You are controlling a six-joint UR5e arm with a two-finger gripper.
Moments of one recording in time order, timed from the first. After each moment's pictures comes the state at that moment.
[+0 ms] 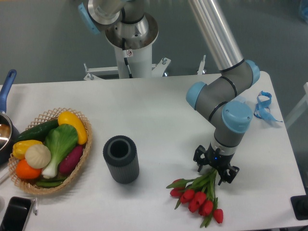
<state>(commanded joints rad) 2.66 -2.23 -1.56 -0.76 1.34 1.29</state>
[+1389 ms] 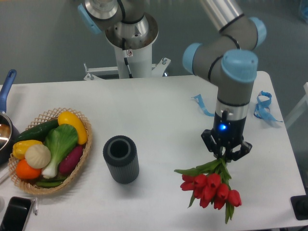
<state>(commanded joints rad) 2.68 -1.91 -1.55 -0.76 1.12 1.05</state>
